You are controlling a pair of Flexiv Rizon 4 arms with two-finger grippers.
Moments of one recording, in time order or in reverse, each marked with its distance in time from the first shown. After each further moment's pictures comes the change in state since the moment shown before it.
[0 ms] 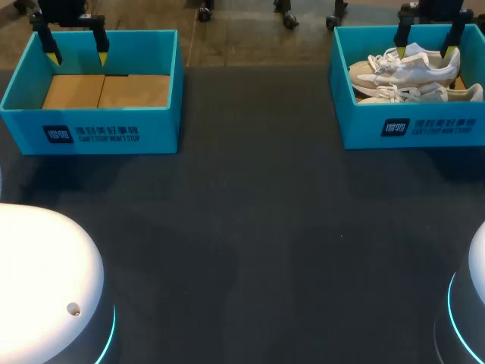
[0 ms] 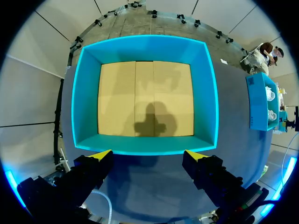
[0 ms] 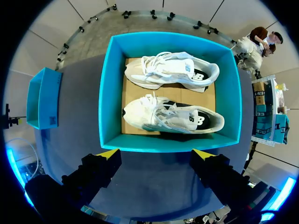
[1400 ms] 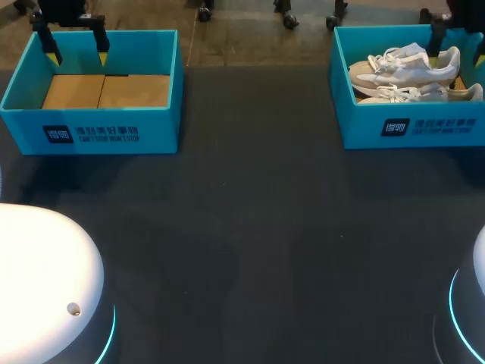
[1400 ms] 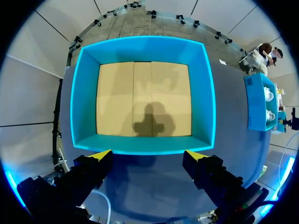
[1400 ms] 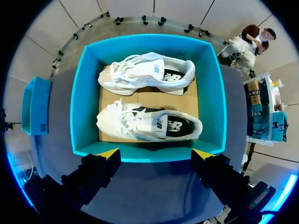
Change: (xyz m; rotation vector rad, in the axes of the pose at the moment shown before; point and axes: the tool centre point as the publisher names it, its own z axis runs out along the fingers) left arm 0.000 0.000 0.000 0.000 0.000 0.000; right arm -0.080 0.004 0.029 -0.054 -0.045 0.035
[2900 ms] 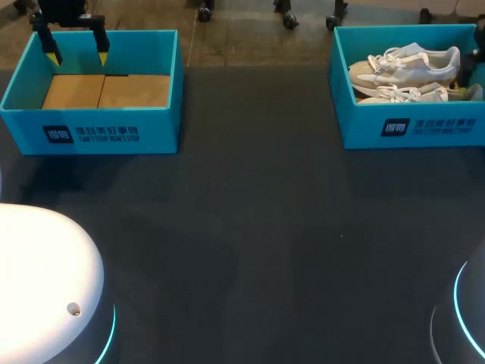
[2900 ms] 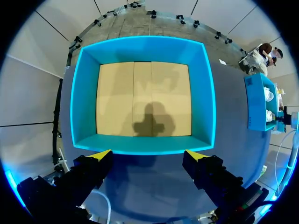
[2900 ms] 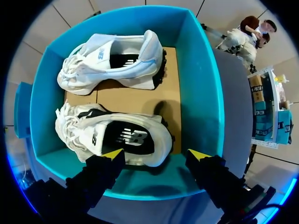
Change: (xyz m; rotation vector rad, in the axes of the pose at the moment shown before) left arm 0.000 0.000 0.000 0.000 0.000 0.000; right arm -0.085 0.010 0.097 0.020 0.009 -0.001
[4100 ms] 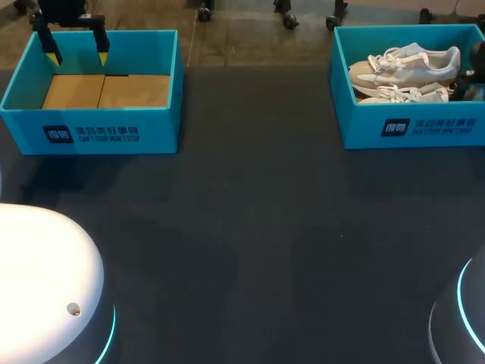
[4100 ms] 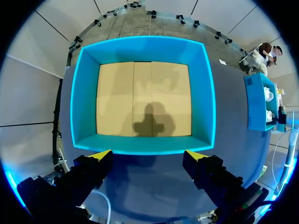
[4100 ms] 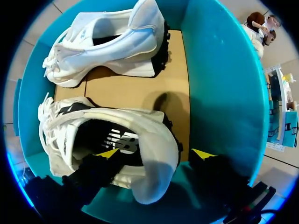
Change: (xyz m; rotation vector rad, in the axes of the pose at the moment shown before) left arm 0.000 0.000 0.000 0.000 0.000 0.000; right arm -0.003 -0.006 0.054 0.037 0.037 -0.010
